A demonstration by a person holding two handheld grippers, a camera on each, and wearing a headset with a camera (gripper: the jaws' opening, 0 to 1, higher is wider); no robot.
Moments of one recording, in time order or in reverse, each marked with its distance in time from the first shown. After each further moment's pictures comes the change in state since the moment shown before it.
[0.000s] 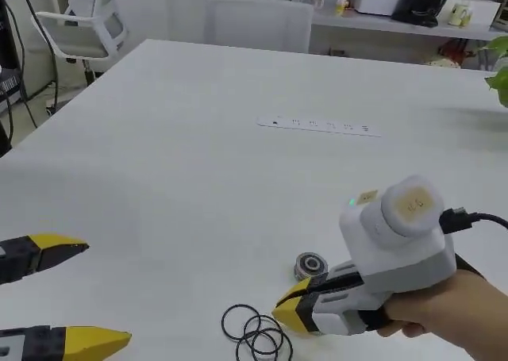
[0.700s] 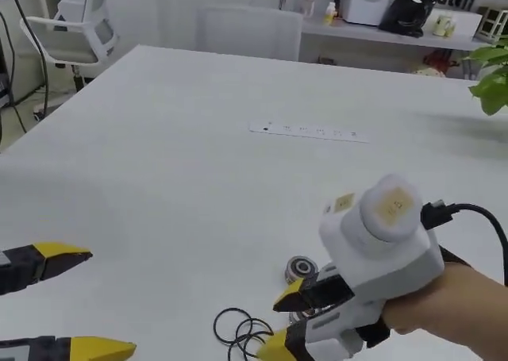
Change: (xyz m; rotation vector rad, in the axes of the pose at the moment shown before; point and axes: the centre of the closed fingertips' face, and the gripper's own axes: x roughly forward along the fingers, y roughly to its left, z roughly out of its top) left arm 0.006 -0.014 0.005 -0.007 -0.018 -0.031; right arm -0.005 0.025 -0.007 -0.137 0.121 0.051
